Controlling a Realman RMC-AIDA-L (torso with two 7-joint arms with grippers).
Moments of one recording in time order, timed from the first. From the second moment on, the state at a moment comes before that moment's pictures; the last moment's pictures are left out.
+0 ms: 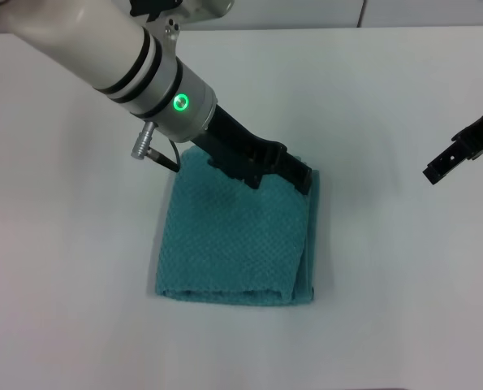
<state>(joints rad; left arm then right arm) -0.96 -2.04 1.49 0.76 2.13 1.25 -2.85 0.87 2.01 -0.92 -0.98 -2.89 -1.69 2.50</state>
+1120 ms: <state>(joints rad) -0.87 -2.04 1.26 0.96 2.61 1.50 -2.99 0.87 2.01 -0.92 -0.98 -2.89 -1.68 2.50</state>
